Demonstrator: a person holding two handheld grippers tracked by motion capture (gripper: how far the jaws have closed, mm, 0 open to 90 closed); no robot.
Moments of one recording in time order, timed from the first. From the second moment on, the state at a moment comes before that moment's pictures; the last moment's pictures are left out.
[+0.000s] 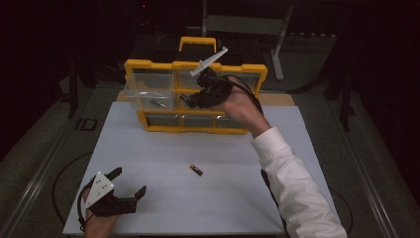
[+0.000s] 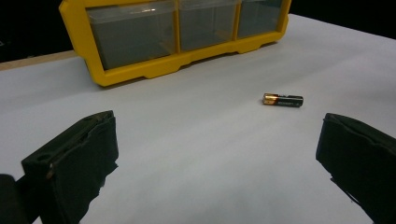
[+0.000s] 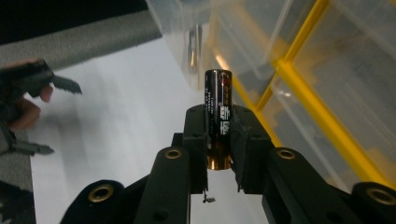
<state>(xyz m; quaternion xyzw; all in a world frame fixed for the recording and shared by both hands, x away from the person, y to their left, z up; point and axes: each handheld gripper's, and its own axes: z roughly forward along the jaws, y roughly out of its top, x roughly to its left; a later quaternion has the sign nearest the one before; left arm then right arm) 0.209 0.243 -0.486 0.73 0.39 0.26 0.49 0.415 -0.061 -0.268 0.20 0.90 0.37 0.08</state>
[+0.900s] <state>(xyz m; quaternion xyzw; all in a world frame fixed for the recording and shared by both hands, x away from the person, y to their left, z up) 0.209 0.245 -0.486 0.73 0.39 0.26 0.50 0.433 0.002 -0.227 0.23 0.88 0.39 0.10</state>
